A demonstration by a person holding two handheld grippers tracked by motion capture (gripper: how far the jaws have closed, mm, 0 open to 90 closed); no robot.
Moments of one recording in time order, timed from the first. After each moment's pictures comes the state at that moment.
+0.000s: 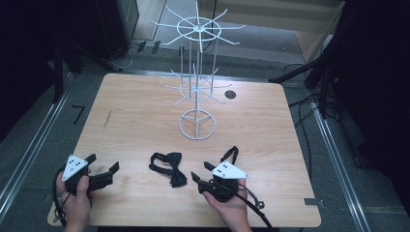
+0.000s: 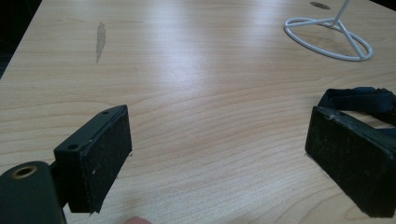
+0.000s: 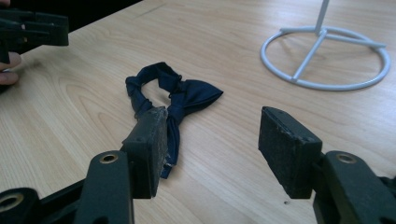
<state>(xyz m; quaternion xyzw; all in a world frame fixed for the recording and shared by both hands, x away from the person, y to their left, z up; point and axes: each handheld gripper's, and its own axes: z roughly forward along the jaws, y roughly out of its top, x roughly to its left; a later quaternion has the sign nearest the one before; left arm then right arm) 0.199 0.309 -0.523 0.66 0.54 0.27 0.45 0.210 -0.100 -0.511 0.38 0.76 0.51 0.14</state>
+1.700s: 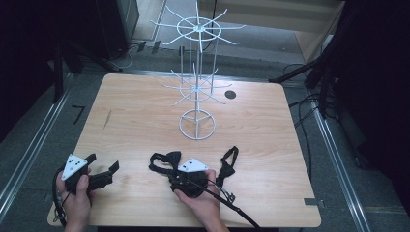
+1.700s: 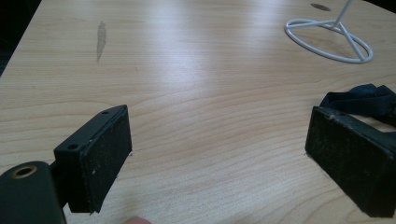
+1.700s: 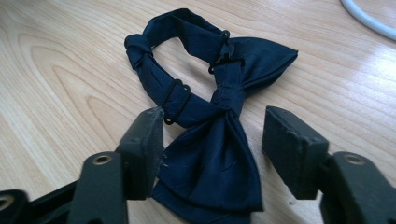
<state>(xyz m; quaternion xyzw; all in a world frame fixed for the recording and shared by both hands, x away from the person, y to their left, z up) 0.201 0.310 -0.524 0.66 0.54 0.27 0.45 0.229 -0.020 -0.542 0.39 0.81 0.42 0.12</state>
